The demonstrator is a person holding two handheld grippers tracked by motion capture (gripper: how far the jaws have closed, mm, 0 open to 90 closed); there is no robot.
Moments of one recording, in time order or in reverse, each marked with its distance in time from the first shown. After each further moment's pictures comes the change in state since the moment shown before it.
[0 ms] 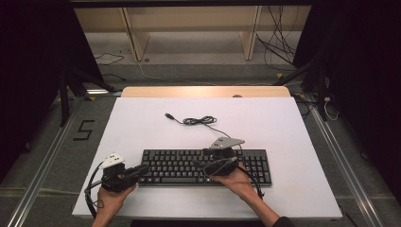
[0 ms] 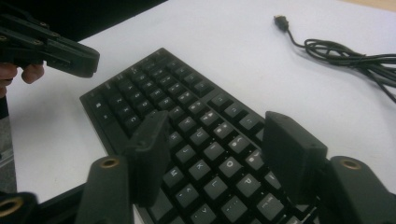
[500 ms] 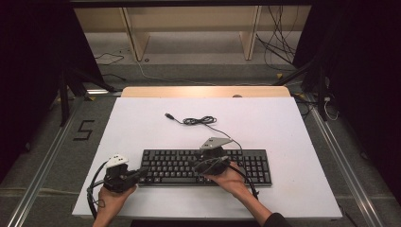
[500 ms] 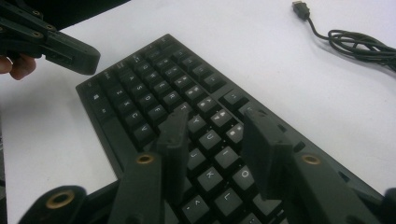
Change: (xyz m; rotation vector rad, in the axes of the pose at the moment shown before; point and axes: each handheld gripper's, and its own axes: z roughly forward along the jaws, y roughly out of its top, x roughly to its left) left arm 0.000 -0.001 0.006 0.063 0.005 0.016; right arm 0.007 0.004 0.022 0.063 0.012 -0.028
